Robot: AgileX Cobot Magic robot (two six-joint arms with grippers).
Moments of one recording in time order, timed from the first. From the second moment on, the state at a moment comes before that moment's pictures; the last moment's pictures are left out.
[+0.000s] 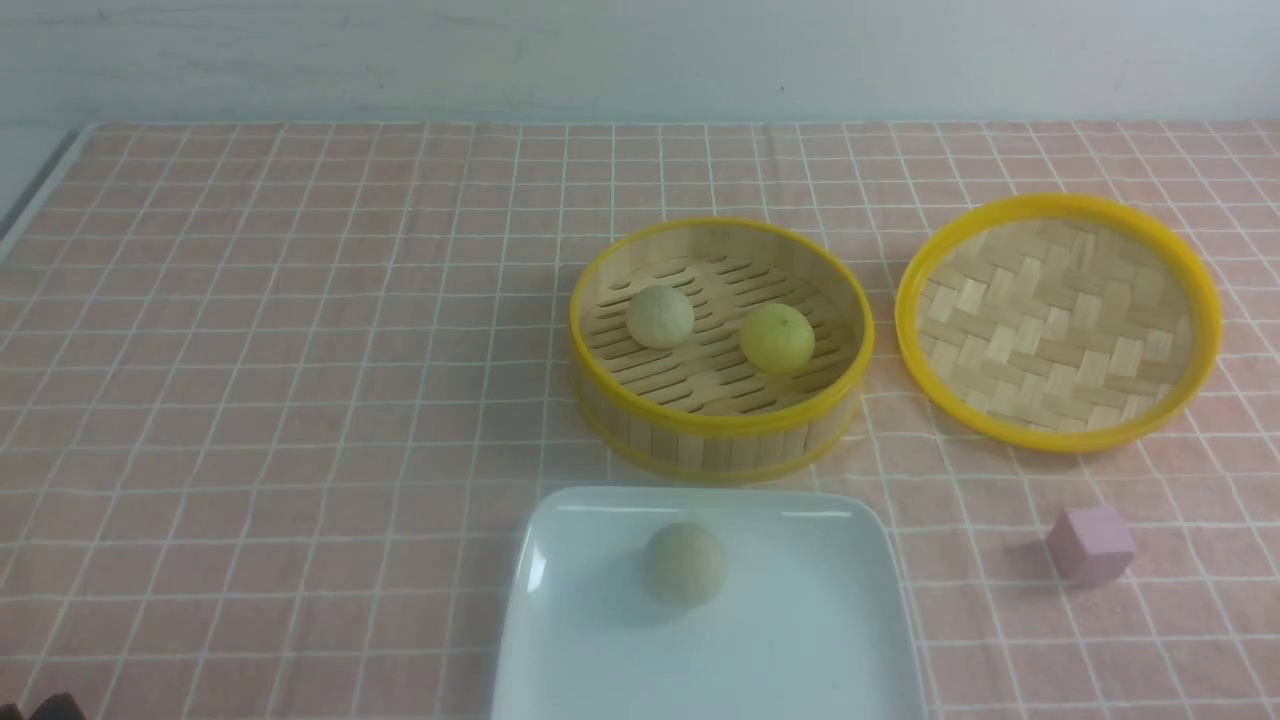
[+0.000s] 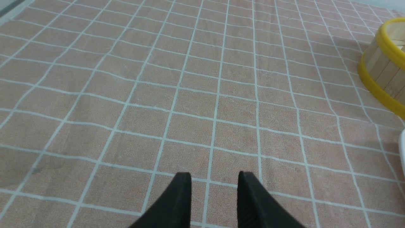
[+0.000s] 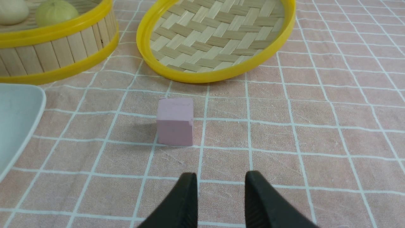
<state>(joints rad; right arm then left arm) 0.07 -0.01 0.01 -0.02 0.39 0.04 -0.07 -0.01 0.02 0.13 0.37 -0.33</state>
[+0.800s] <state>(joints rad) 0.07 -0.01 0.02 0.63 0.38 0.36 -0.07 -0.01 0.03 -0.50 0.32 -0.87</state>
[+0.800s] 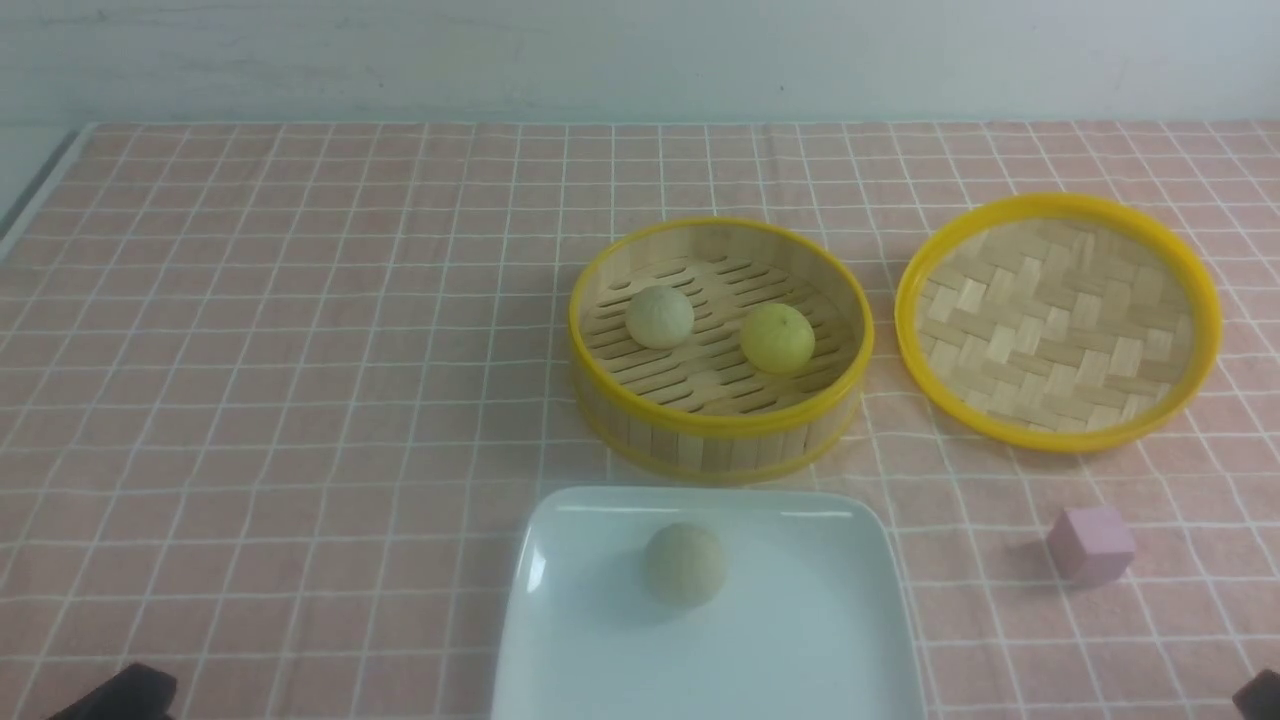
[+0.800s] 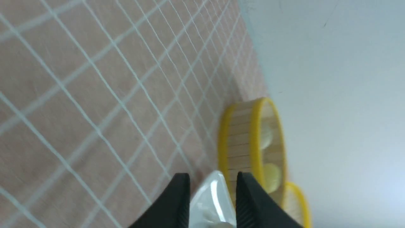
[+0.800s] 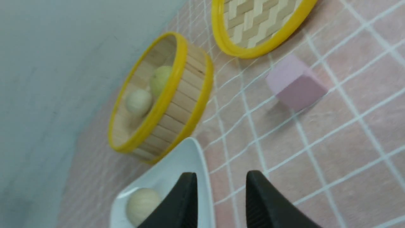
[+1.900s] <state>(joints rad) 0.16 1.22 -0.90 0.67 0.96 -0.35 -0.07 0.75 -0.48 -0.47 0.94 -0.03</state>
